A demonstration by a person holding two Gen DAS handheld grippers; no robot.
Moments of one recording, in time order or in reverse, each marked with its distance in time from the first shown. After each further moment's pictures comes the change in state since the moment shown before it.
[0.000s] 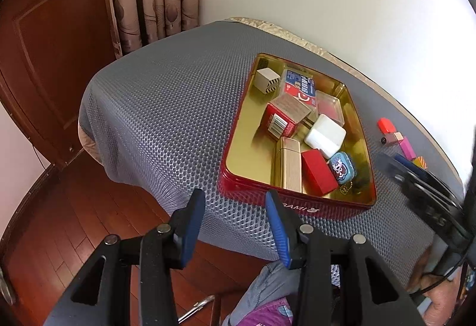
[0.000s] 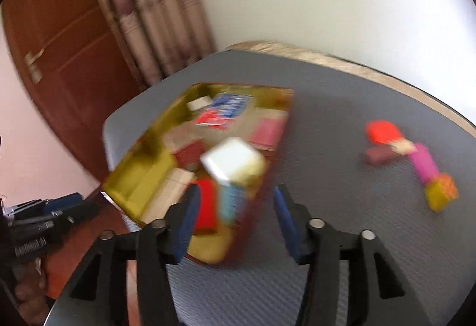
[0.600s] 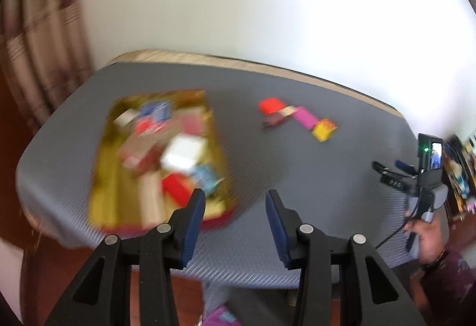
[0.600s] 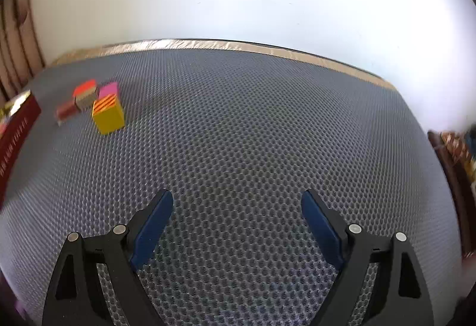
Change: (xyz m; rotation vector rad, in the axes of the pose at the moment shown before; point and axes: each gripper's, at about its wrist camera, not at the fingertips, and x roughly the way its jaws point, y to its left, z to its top) left arm -0.033 -0.141 0.013 0.423 -0.035 -0.317; right arm -0.098 -0.243 -0.104 0.300 0.024 -0.609
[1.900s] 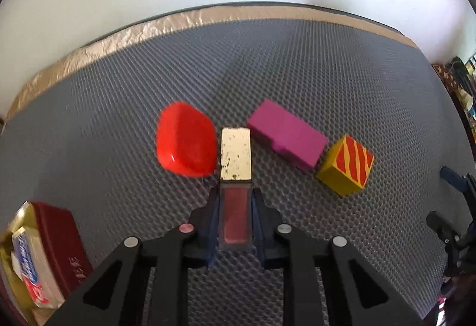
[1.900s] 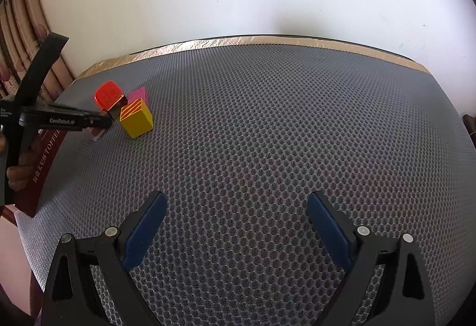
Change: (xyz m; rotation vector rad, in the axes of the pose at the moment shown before) left arm 0.264 -0.072 0.111 0.301 0.321 -0.045; right arm 0.014 0.006 0.004 0.039 0.028 0.216
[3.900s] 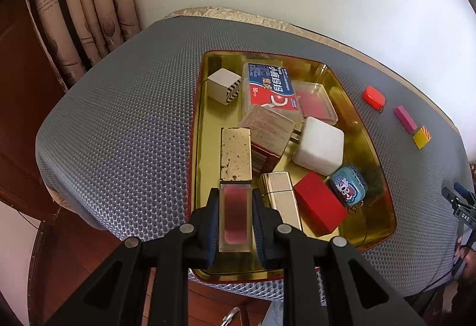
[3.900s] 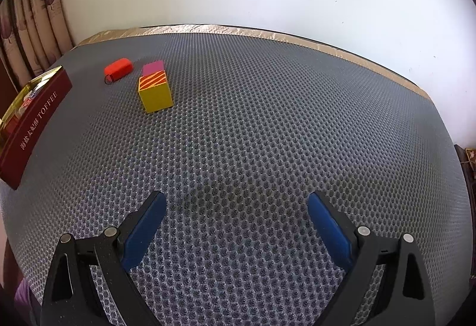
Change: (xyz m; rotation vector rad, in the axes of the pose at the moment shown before) left arm -0.141 0.164 -0.239 -0.499 -0.159 0.197; right arm 0.001 0.036 -0.005 -0.144 0.035 -0.092
